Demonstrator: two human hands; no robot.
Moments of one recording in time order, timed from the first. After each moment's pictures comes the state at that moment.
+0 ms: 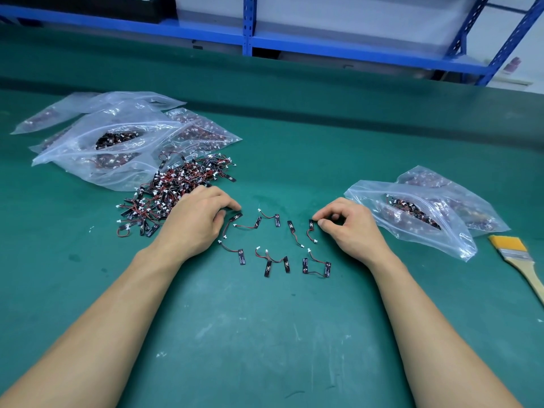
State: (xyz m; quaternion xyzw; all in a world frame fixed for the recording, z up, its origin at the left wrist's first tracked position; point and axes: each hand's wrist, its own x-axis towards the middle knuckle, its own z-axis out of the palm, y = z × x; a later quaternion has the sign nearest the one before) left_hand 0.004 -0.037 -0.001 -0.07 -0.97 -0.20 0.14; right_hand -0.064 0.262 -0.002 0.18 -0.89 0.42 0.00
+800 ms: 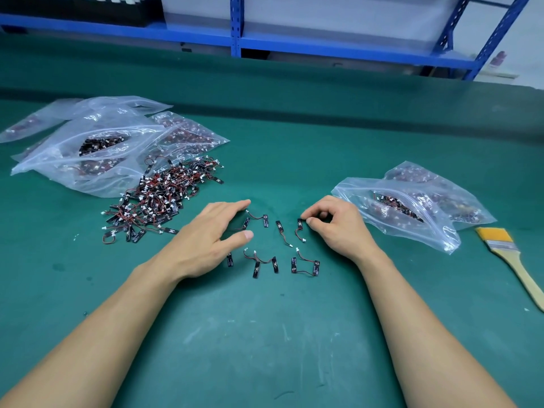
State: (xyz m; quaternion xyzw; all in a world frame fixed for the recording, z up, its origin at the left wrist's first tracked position) left_hand 0.019 -0.008 0.001 -0.10 -0.94 -0.32 -0.02; right_hand -0.065 0.262 -0.002 0.18 -0.89 0.42 0.01
